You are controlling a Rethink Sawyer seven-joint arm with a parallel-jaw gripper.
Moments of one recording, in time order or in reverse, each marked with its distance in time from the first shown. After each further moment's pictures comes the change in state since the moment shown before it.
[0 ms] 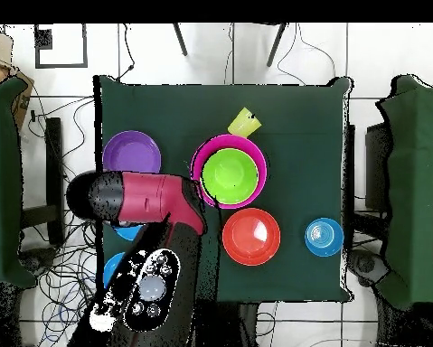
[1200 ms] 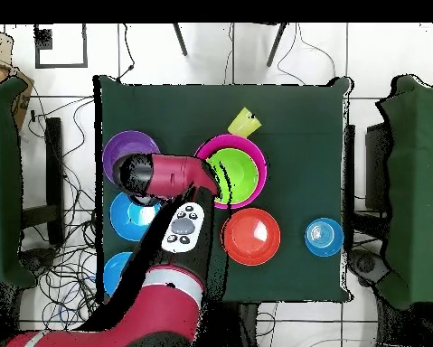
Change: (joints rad) arm -0.083 0.246 0.051 -0.148 0.006 -0.035 0.000
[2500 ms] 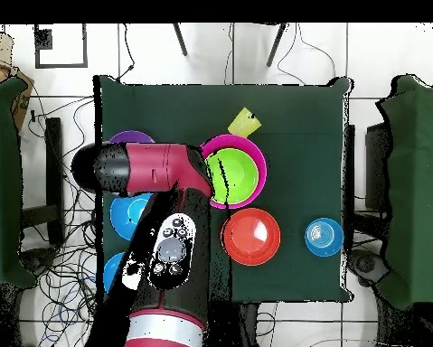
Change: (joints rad) arm -0.007 -0.202 0.061 0.005 -0.071 -0.025 0.000
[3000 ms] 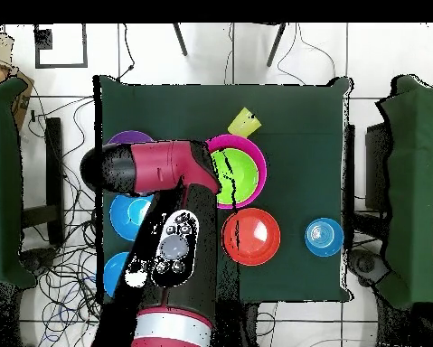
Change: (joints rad) arm -0.017 -0.002 0.006 -0.023 -0.124 -0.009 0.000
